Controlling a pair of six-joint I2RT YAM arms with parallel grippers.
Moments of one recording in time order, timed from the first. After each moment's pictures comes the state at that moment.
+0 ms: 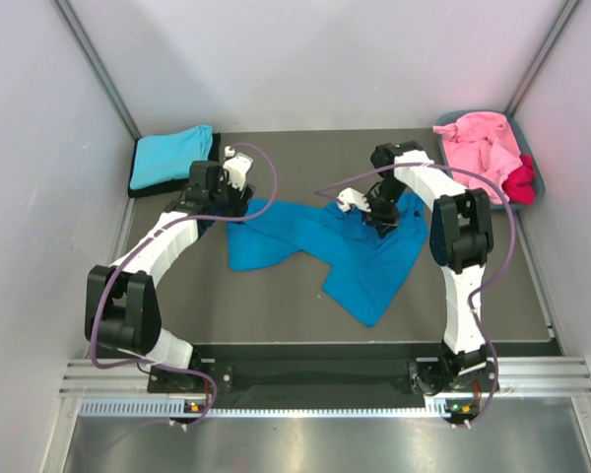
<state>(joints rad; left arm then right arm) -0.21 1.50 1.07 -0.23 0.12 0.28 0.31 2.19 1.86 -1.34 -0.37 -1.45</state>
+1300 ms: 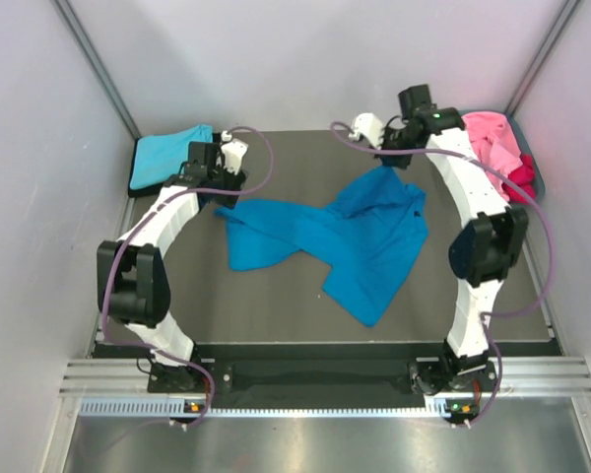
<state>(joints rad) -0.16 1.65 1.28 -0.39 0.07 0.34 0.25 2.03 2.07 -1.10 -0.31 -1.06</state>
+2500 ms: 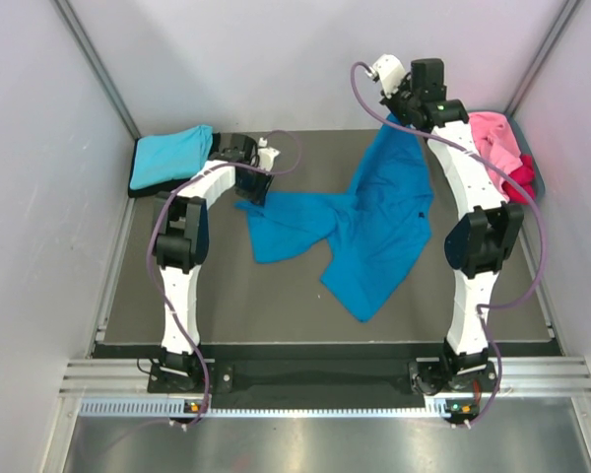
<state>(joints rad) -0.22 2.25 1.80 -0.62 0.21 0.29 0.22 2.09 2.24 -0.63 -0.04 -0.64</state>
